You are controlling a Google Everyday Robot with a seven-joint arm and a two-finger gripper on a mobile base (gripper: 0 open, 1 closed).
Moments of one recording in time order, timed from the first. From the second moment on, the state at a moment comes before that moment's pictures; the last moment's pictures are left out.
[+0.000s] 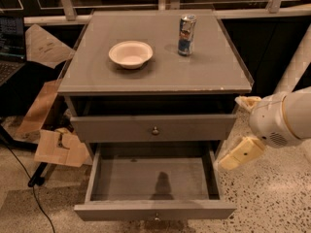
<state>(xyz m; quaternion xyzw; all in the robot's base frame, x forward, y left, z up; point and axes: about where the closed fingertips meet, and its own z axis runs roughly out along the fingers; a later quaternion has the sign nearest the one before) 0.431 -0.182 0.850 -0.50 0.80 0.09 0.32</state>
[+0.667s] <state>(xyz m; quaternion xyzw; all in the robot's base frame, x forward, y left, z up) 0.441 -0.155 0.793 -0.50 0.81 0.13 0.30</state>
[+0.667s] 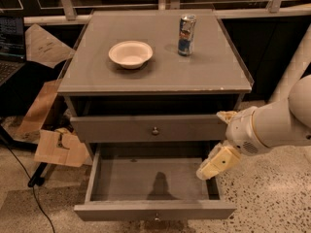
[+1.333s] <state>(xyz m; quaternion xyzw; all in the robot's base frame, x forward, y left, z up) 0.436 -0.152 0.799 -0.50 0.80 0.12 0.31</state>
